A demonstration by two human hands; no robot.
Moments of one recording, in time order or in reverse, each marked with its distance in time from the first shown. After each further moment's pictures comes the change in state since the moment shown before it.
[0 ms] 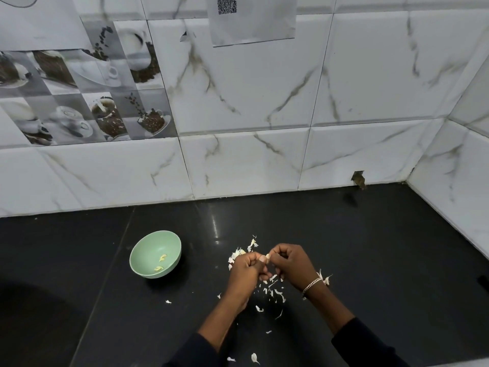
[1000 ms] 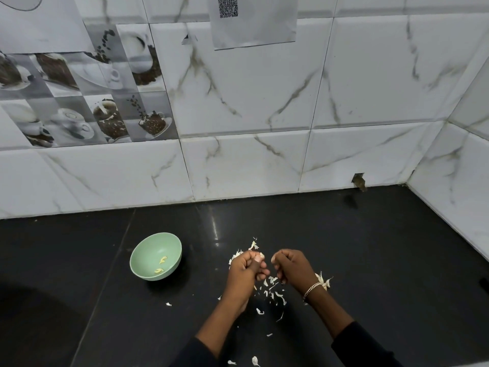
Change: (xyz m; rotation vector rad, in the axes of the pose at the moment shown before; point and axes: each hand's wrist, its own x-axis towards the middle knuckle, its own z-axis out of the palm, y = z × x) left_hand 0.000 0.000 -0.004 -0.126 0.020 0.025; right_hand 0.005 0.015 0.005 0.070 0.031 0.098
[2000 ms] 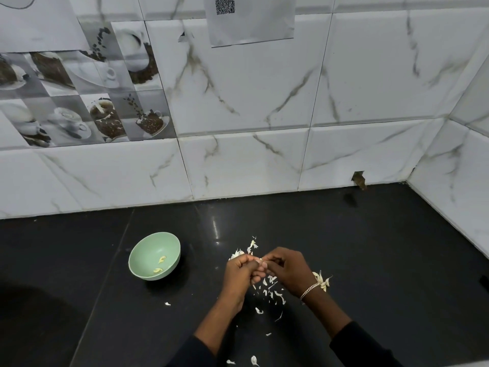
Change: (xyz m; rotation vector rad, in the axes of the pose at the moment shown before) left_hand 0.006 -0.004 -0.006 -0.002 0.050 -0.138; right_hand -0.007 -0.006 -0.002 -0.321 -0.027 -0.304
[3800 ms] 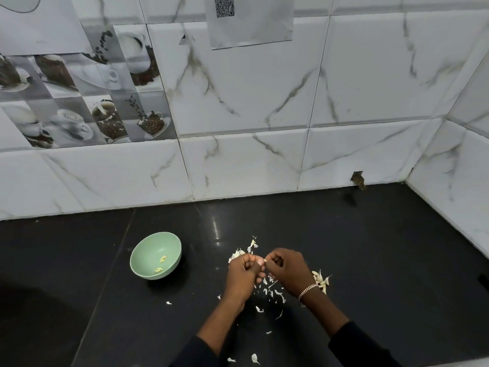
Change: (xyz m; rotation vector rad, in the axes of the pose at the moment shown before) left_hand 0.000 -0.008 0.004 0.148 0.015 0.130; right_hand -0.002 -0.003 0.004 -0.084 0.025 0.087
